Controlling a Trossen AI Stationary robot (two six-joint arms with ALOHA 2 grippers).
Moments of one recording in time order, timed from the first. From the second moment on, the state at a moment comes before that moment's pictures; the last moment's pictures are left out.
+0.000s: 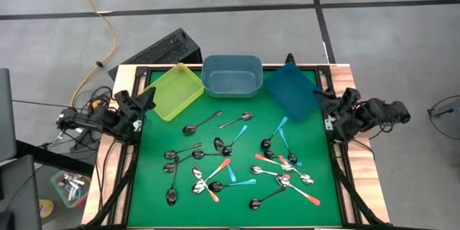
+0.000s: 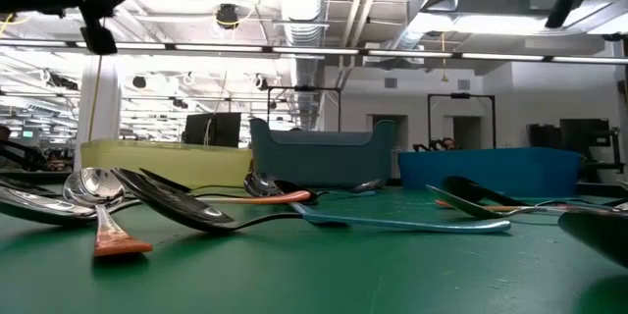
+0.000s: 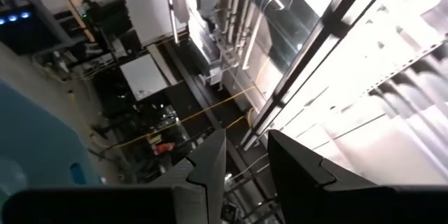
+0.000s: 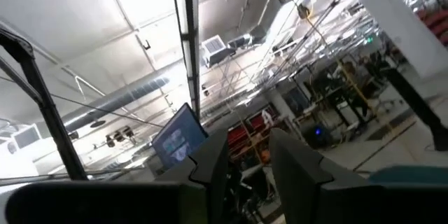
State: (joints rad) left arm -0.20 0.01 0.05 0.65 -0.79 -0.70; right arm 0.28 0.04 0.21 0.45 0.61 0.24
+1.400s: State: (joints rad) left arm -0.20 0.52 0.68 0.08 -0.53 -0.42; right arm 0.23 0.87 0.92 -0.58 0.54 0.26
